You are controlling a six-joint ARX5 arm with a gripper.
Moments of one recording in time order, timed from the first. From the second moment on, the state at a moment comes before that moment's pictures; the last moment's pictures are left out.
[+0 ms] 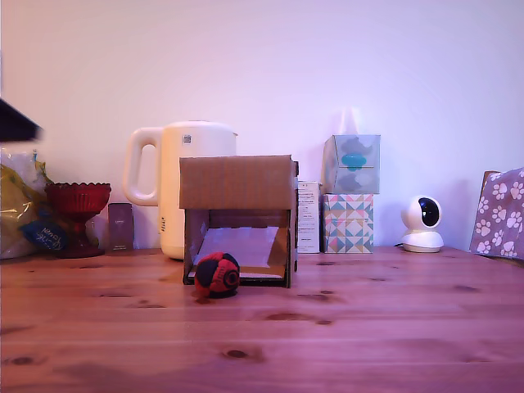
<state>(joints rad) -0.34 0.58 0.19 0.16 0.31 -0.16</state>
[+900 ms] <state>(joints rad) -0.45 1.35 0.32 0.77 0.31 -0.15</state>
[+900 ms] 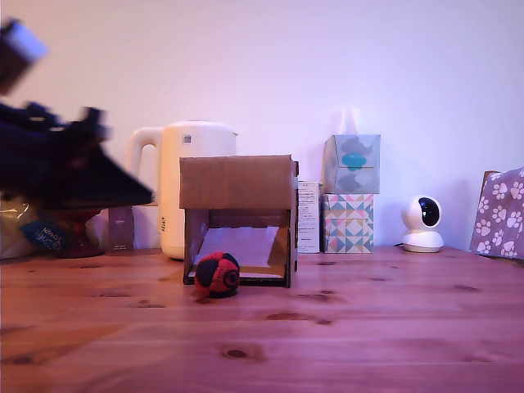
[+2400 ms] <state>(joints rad) -0.49 1.93 0.91 0.40 0.10 -0.10</state>
